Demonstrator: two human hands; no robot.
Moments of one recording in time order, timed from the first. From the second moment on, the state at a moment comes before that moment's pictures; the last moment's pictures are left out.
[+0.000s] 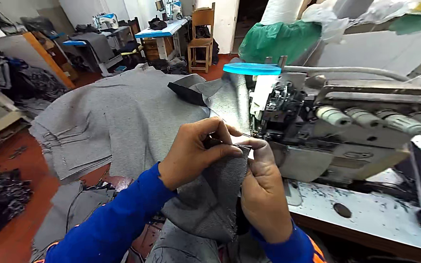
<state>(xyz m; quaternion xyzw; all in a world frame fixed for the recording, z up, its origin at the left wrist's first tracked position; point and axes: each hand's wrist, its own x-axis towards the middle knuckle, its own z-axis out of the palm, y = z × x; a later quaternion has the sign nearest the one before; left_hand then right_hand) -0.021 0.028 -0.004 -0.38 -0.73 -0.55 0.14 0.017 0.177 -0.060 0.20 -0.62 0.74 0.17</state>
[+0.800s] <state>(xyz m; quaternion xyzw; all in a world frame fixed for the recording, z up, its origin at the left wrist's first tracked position) -0.018 0.096 -0.066 -0.32 -0.89 -0.15 0.30 0.054 0.214 -0.140 0.16 -0.72 0.65 0.17</state>
